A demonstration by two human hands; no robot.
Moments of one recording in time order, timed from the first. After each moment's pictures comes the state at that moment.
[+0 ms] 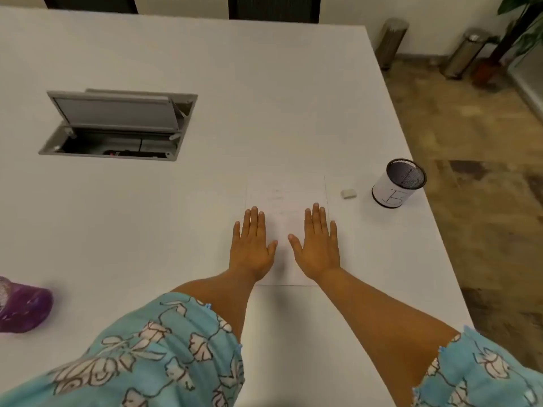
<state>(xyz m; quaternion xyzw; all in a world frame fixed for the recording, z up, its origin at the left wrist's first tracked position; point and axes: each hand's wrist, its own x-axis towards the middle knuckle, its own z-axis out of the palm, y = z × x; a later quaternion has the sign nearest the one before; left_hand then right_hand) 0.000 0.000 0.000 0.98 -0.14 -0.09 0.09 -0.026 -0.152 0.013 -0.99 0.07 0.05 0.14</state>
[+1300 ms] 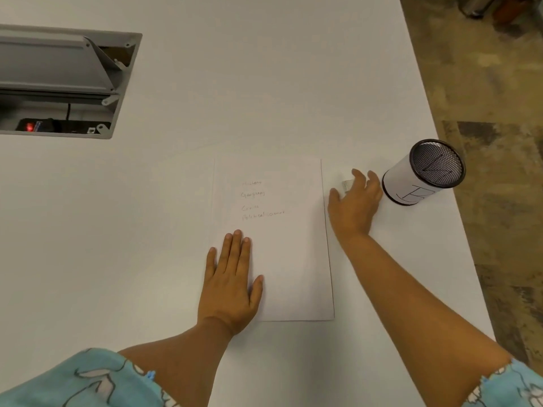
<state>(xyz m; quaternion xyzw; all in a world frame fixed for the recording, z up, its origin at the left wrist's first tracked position) -0.010 -0.011 -0.050 0.98 -0.17 -0.08 0.09 0.084 -0.245 -0.028 -0.90 0.32 -0.11 0.27</state>
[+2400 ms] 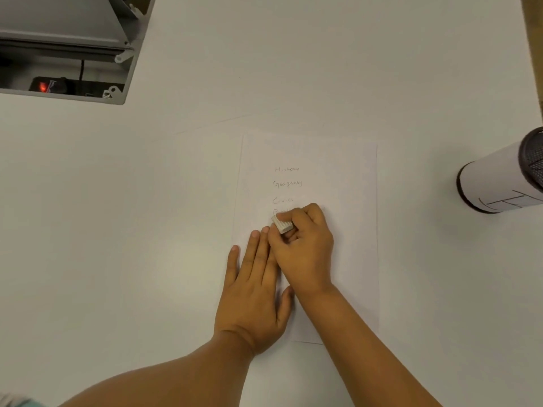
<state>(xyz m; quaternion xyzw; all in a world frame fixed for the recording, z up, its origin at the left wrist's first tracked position) -0.009 -0.013 -0.053 0.98 -0.17 -0.09 0.07 0.046 -0.115 -0.052 -0.85 0.13 -0.08 0.51</state>
